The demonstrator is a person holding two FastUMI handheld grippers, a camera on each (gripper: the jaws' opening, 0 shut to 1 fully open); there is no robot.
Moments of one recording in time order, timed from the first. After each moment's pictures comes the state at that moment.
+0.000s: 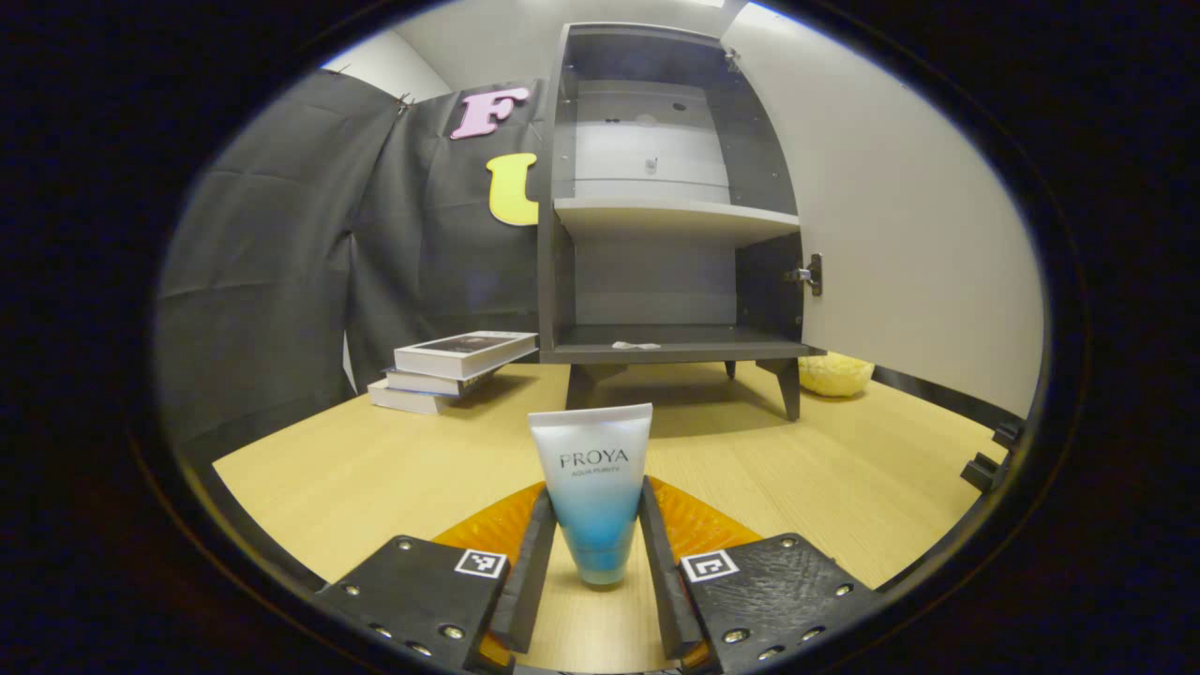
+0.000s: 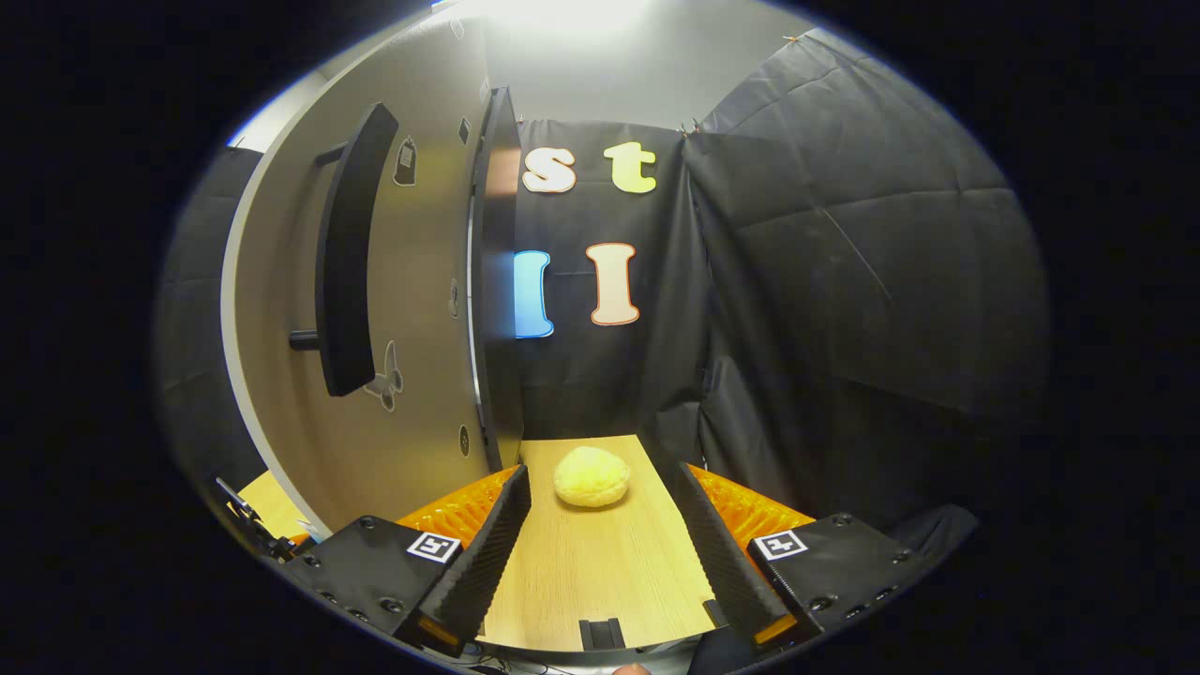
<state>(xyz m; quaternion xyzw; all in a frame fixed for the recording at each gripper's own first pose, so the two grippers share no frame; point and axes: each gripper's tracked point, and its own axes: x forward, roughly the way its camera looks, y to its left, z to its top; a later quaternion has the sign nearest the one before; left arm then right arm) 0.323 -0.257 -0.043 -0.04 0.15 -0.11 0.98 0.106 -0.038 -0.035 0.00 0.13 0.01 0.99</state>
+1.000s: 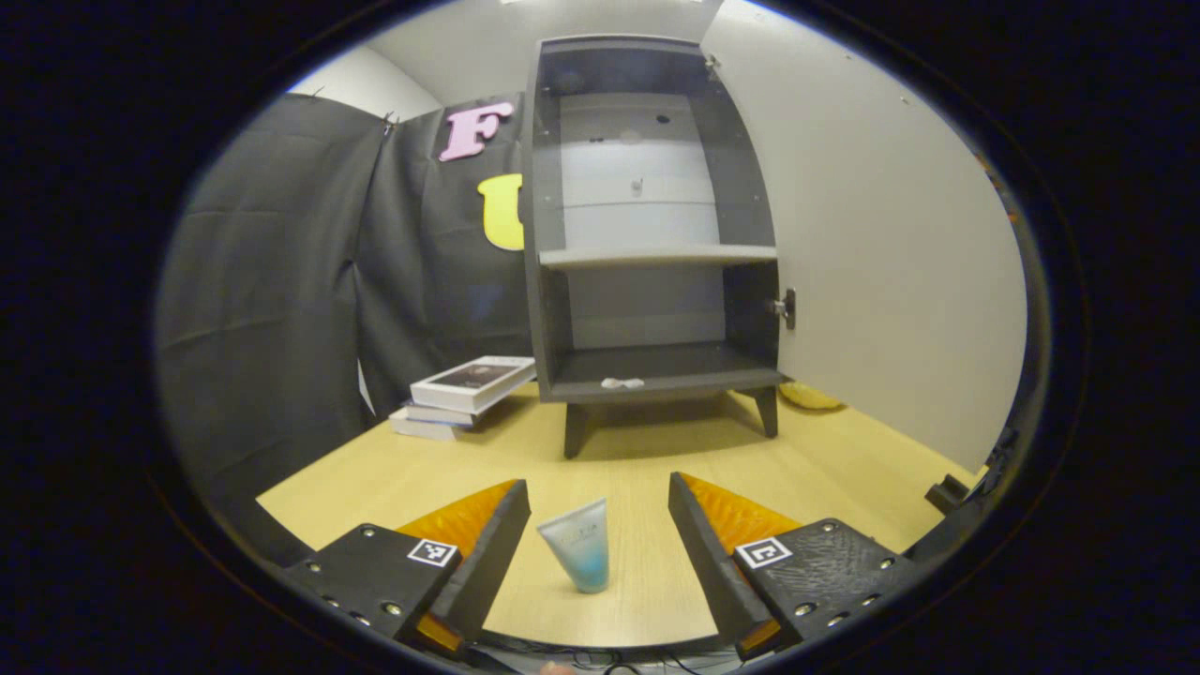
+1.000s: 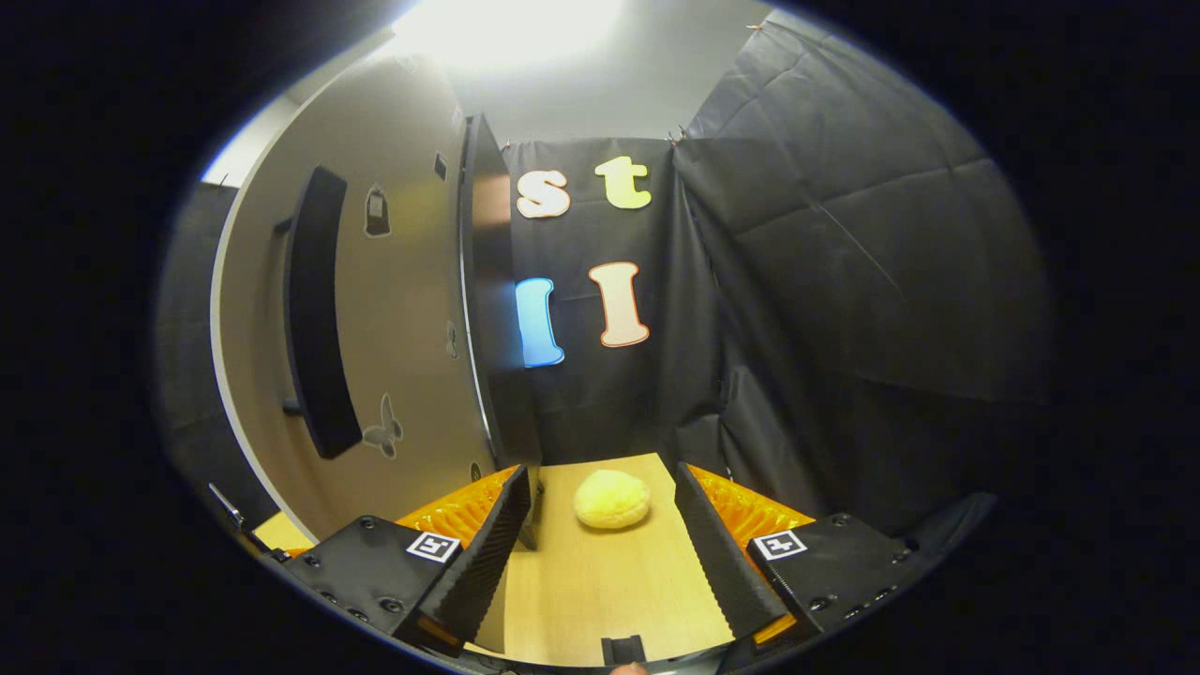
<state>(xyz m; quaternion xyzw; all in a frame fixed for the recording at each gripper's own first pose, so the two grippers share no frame) 0.318 -0.247 0.035 -0.01 0.14 -0.10 0.99 0.125 -0.042 -0.010 0.07 0.10 0.04 0.99</state>
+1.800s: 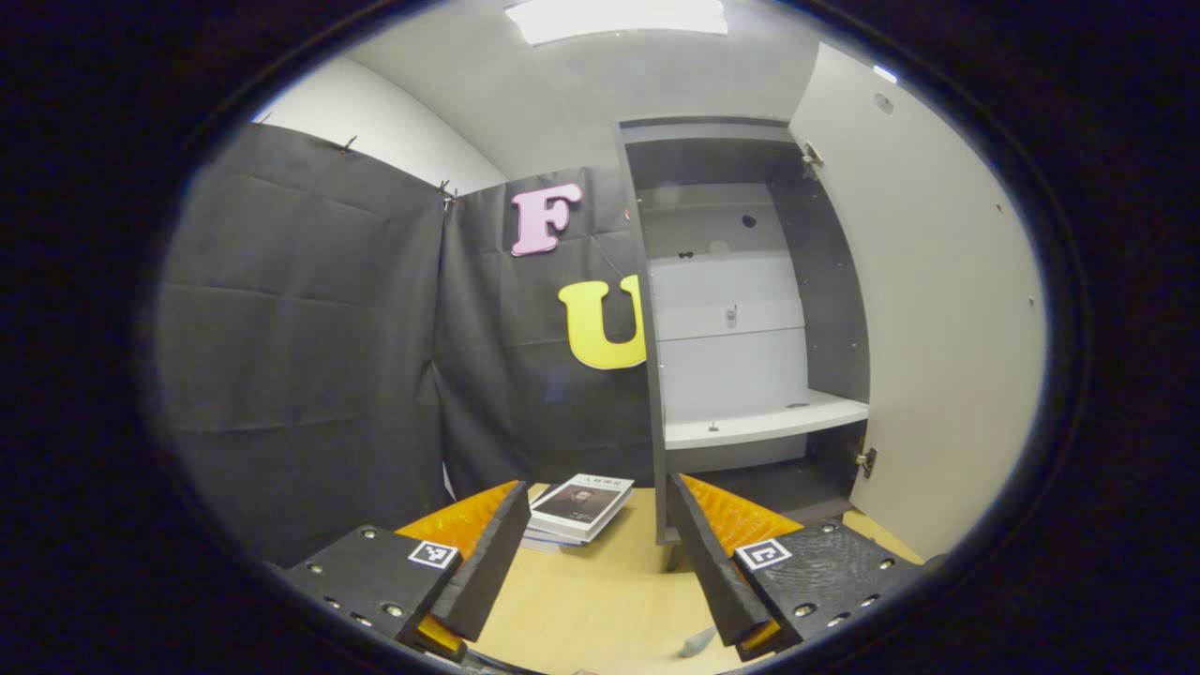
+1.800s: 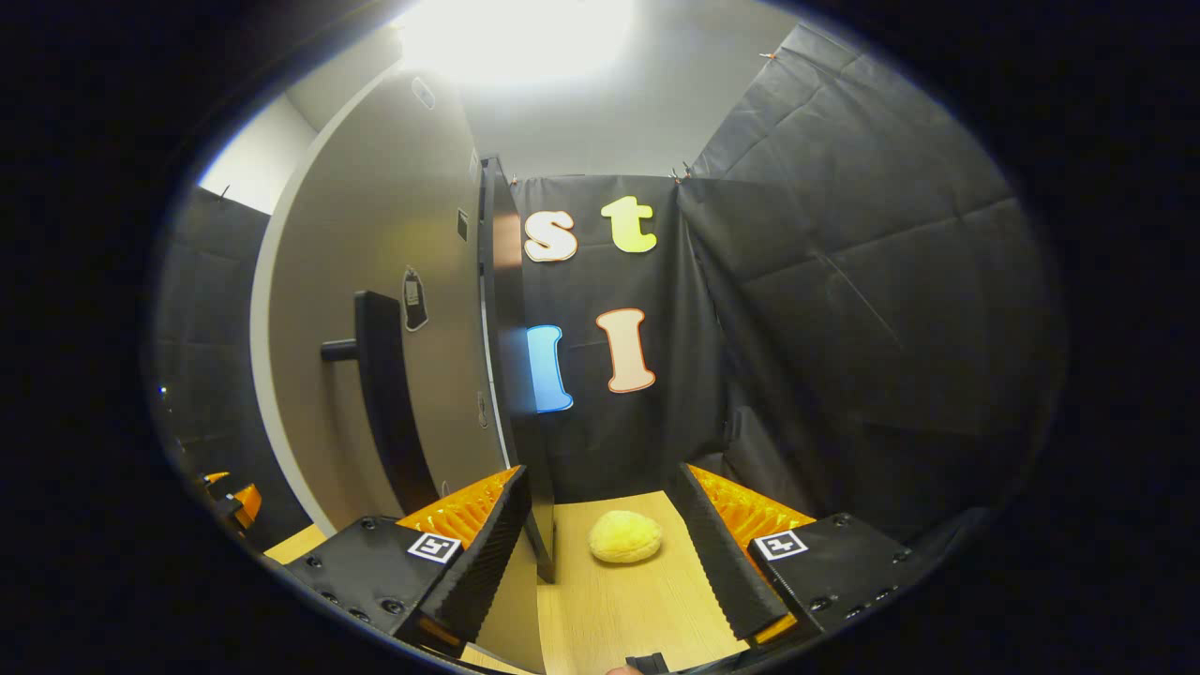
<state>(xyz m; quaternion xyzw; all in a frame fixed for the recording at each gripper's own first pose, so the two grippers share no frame) 0.365 -0.143 0.178 -0.01 0.04 0.00 1.00 0.114 -0.012 0.064 0.04 0.05 0.01 1.00</state>
